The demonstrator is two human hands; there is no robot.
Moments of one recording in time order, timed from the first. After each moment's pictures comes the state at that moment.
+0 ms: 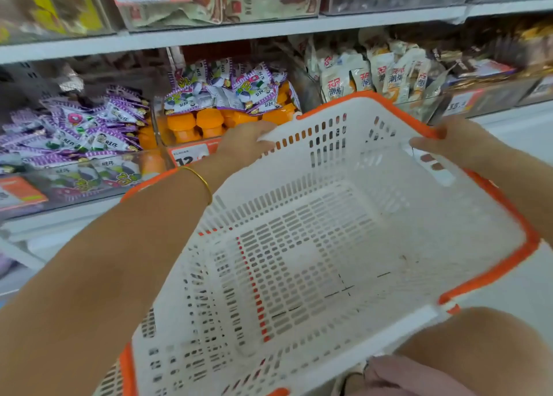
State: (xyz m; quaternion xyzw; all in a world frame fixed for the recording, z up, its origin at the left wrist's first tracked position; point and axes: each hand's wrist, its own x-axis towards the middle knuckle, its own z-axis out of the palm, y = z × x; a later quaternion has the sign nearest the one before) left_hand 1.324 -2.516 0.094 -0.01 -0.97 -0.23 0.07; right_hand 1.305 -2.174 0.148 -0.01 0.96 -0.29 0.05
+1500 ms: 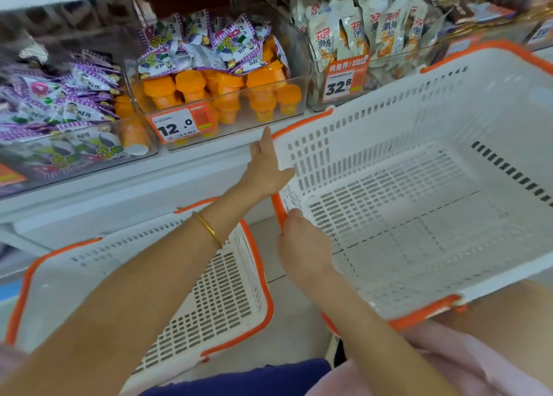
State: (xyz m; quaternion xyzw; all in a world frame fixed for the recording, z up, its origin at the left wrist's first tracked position) left_hand 1.390 -2.444 0.030 0.08 -0.92 -0.39 -0.05; right_hand 1.487 -2.340 0.018 -0.08 0.97 -0.22 0.10
